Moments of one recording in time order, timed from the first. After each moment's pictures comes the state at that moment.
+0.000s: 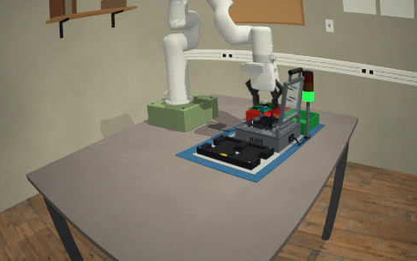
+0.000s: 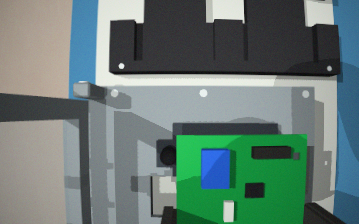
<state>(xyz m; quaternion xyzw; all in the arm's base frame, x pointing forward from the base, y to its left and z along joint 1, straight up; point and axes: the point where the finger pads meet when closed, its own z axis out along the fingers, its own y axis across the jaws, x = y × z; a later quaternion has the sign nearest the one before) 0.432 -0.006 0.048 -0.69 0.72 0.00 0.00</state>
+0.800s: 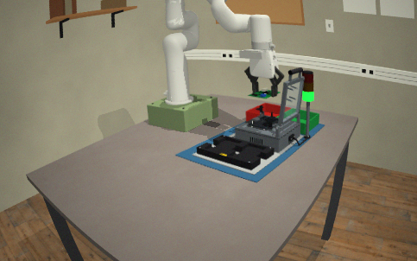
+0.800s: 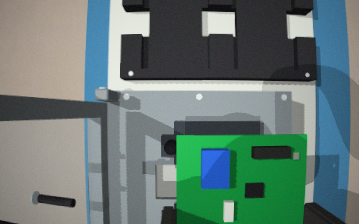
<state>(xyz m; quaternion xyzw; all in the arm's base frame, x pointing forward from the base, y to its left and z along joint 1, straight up) 0.431 -0.006 0.095 -0.69 0.72 0.00 0.00</state>
